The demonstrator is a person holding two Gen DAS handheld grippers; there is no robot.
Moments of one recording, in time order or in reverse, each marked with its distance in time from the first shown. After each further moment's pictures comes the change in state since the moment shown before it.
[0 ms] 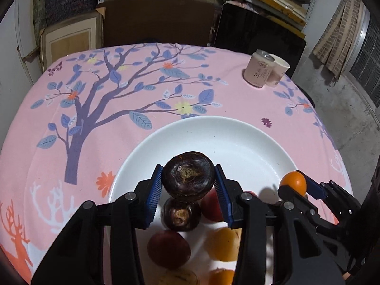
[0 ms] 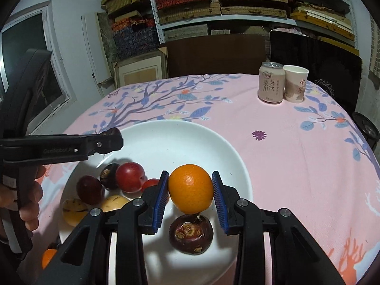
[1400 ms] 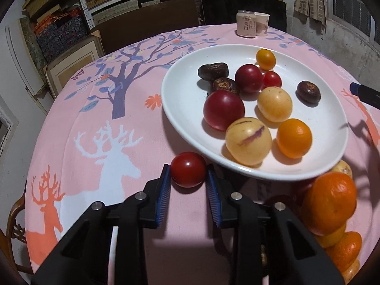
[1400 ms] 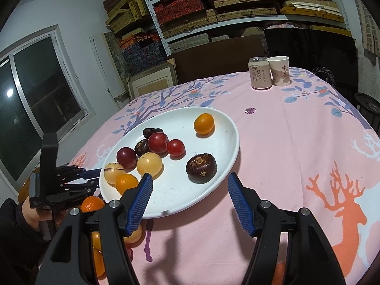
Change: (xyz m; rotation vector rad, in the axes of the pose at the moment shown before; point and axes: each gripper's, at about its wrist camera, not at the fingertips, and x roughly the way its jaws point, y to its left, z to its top) left arm -0.056 0.039 -0.137 0.276 -0.040 0.157; right arm -0.088 -0.017 -0.064 0.101 -0.071 0.119
